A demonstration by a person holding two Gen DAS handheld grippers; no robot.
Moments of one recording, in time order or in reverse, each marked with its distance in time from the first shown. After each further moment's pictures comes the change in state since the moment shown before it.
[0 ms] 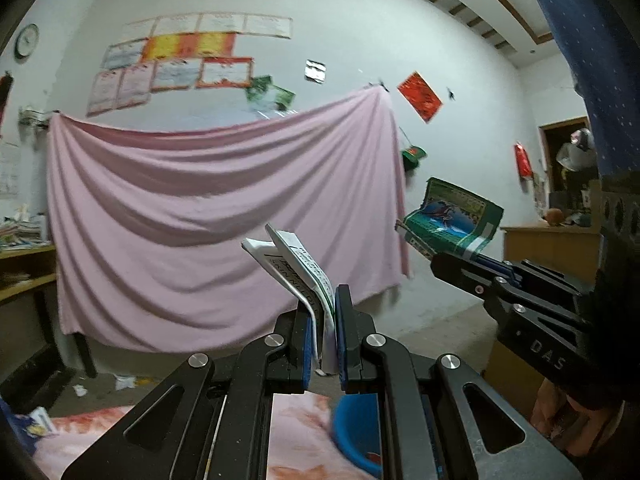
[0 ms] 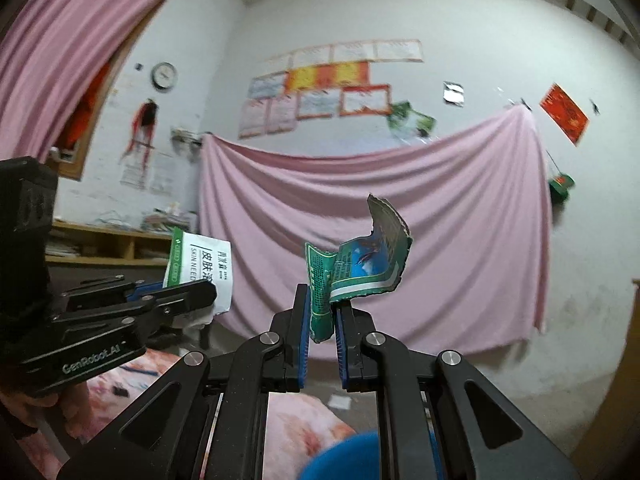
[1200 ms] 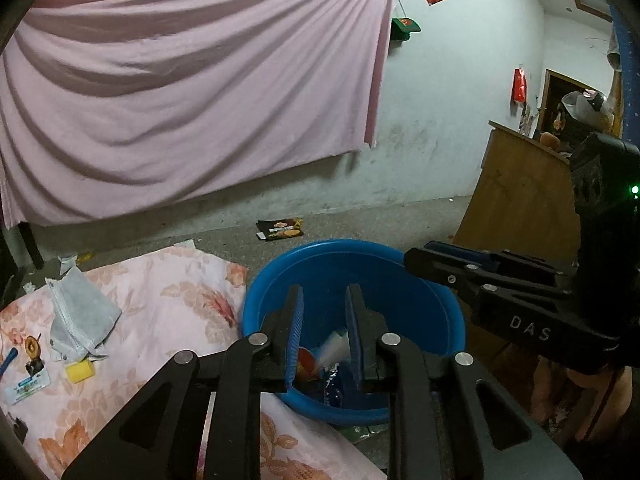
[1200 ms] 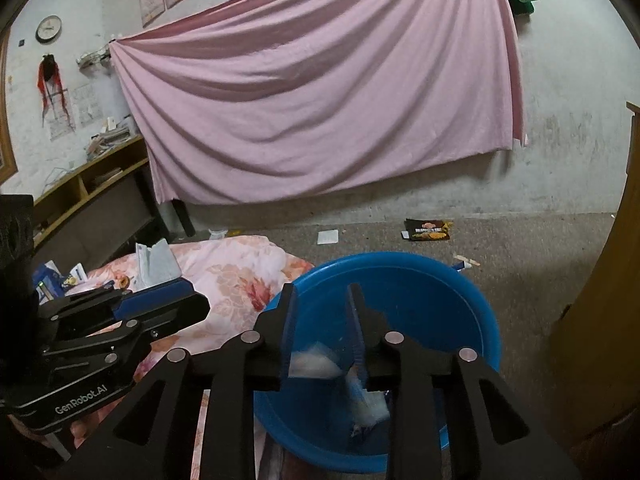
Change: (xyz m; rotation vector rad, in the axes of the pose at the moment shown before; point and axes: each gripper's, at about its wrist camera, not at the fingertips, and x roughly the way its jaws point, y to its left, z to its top) left arm 0.109 -0.036 -0.046 -0.141 0.521 -0.152; right arm 0.050 -0.093 -0.076 0.289 0.617 -0.060
